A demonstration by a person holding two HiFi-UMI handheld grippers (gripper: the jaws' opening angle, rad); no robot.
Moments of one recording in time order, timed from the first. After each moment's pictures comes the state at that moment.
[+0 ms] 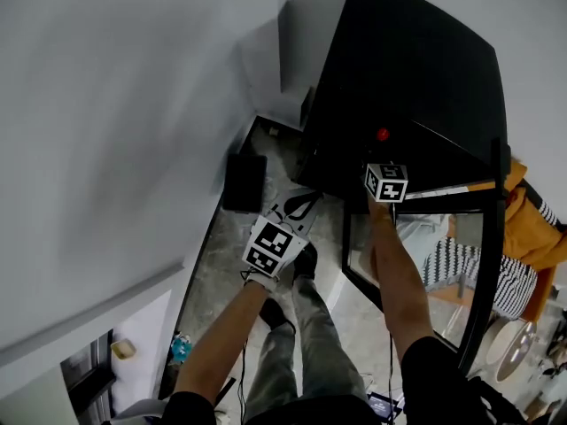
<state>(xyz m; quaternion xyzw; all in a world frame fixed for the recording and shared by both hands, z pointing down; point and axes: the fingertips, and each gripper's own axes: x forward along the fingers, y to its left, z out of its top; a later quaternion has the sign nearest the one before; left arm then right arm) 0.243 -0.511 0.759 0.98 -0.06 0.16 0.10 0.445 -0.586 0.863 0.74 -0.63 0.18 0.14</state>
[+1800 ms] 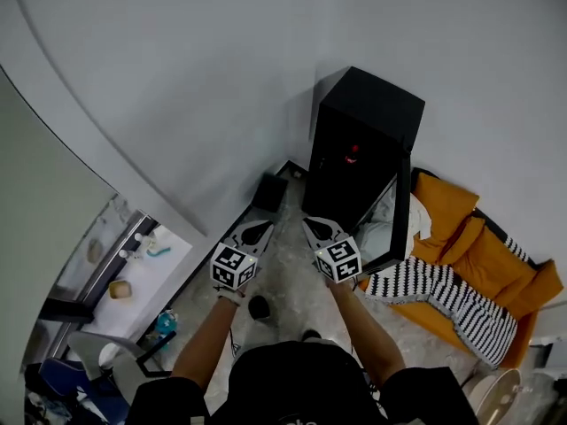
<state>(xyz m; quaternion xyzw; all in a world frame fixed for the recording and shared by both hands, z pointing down) -0.004 -0.223 0.524 0.96 -0.25 0.10 0.06 0.075 -0.215 0.540 0.51 -0.85 0.10 0.12</state>
